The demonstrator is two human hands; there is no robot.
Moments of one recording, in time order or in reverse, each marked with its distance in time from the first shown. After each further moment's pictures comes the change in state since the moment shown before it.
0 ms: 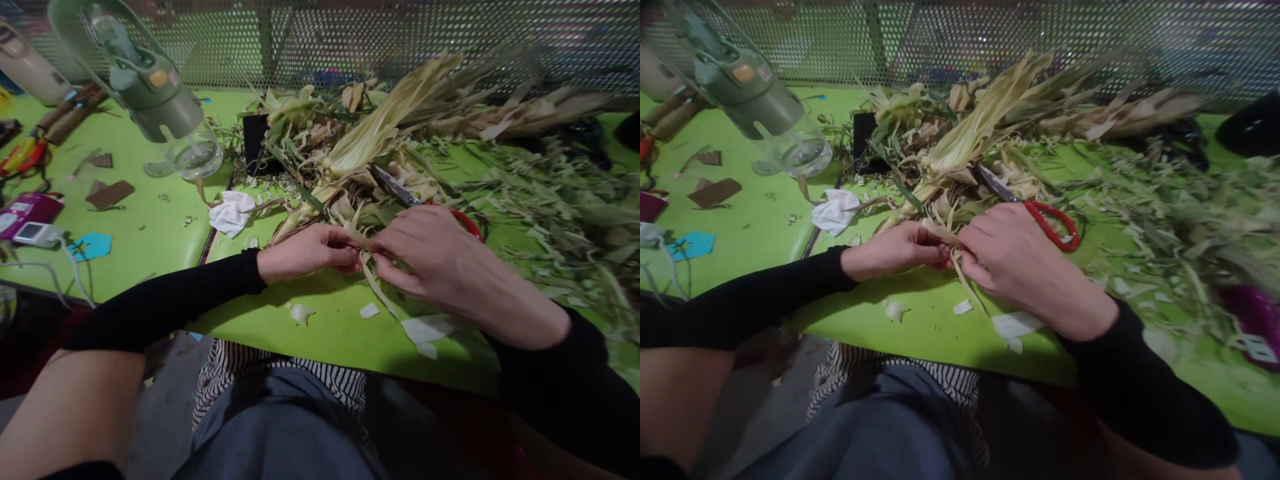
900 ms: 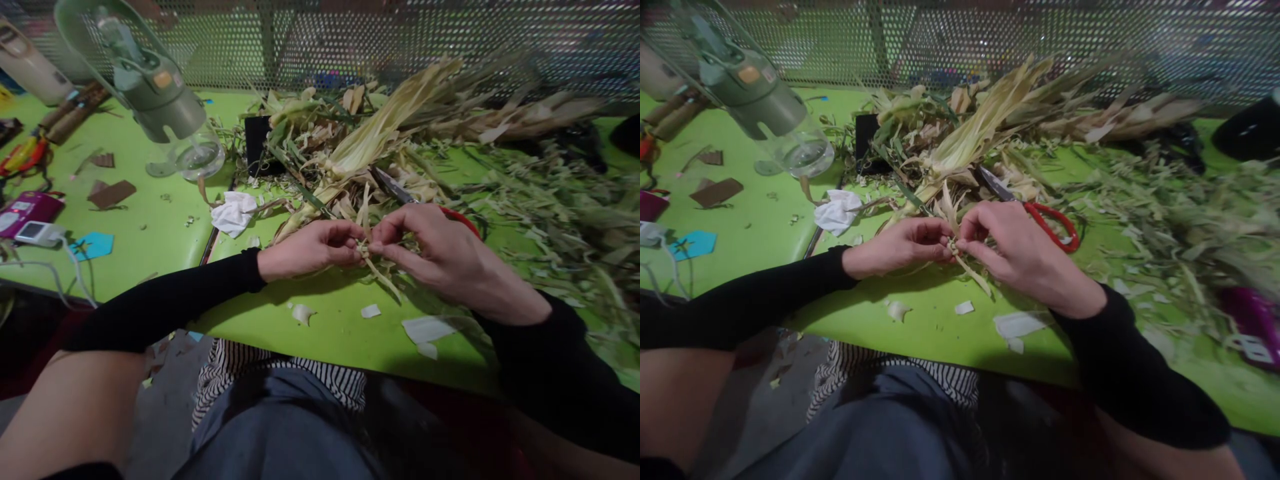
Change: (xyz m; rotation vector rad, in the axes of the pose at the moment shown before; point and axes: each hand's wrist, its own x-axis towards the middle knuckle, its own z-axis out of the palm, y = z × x) left_hand 0.000 -0.006 -0.006 0.002 -0.014 0.121; right_hand 0.006 0.006 0.000 0.454 0.126 0.247
